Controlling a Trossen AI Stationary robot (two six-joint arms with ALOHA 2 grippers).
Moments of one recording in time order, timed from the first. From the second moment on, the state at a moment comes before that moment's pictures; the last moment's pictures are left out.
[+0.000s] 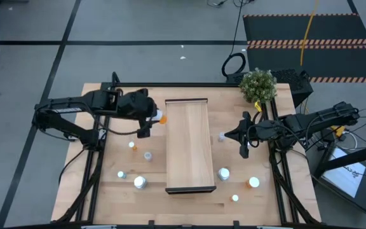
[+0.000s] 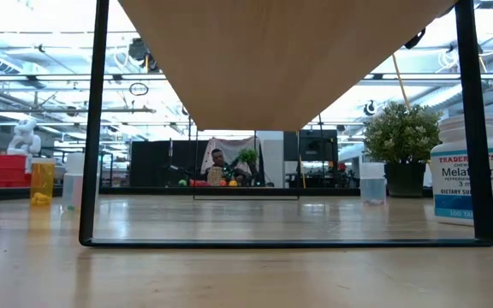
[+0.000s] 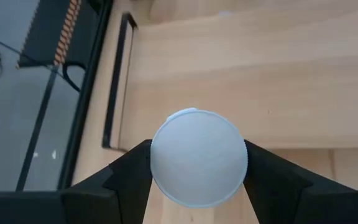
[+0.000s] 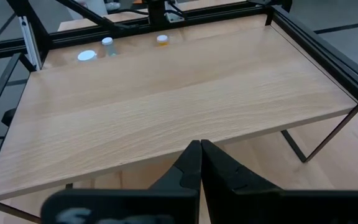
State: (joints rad) left arm 0.04 1.31 1.46 -0.99 -0.20 0.13; right arm 0.26 0.84 0.77 -0.47 0.33 0.31
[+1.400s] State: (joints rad) left arm 0.28 1.79 1.76 -1.06 0.03 0.37; right arm 0.26 0.84 0.77 -0.45 0.33 0.27
